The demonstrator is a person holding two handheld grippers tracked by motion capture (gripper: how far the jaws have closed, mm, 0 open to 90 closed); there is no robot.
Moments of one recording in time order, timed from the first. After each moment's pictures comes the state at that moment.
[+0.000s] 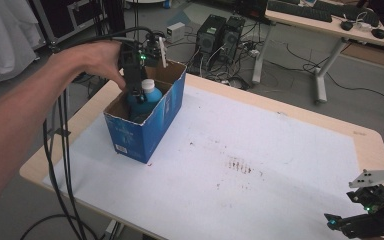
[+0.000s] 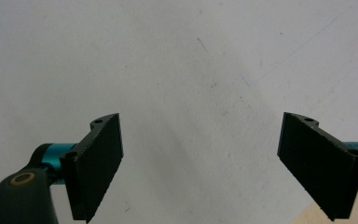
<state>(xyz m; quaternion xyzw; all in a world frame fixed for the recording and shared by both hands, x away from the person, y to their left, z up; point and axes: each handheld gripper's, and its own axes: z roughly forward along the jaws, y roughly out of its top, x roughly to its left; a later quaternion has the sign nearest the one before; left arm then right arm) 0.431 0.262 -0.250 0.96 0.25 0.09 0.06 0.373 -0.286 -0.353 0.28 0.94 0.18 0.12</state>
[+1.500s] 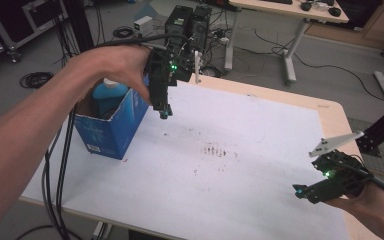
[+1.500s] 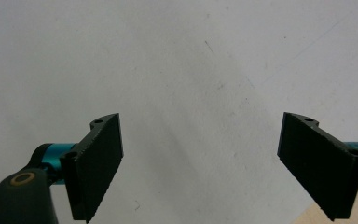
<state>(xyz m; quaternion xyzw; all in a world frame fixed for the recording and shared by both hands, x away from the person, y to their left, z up) 0.414 0.095 -0.243 0.99 0.08 0.09 0.06 0.364 -0.280 -0.350 0.27 0.94 0.18 0.13</state>
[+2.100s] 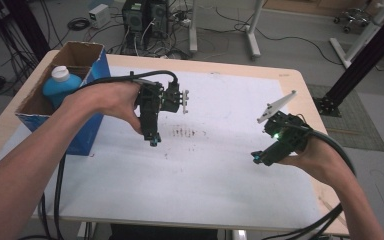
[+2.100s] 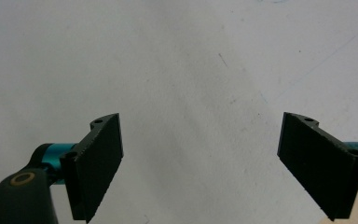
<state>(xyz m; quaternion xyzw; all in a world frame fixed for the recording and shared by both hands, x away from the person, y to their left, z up) 0.396 0.031 -0.329 1.00 0.03 0.05 0.04 0.366 -0.259 -0.353 0.26 0.94 0.17 0.12</state>
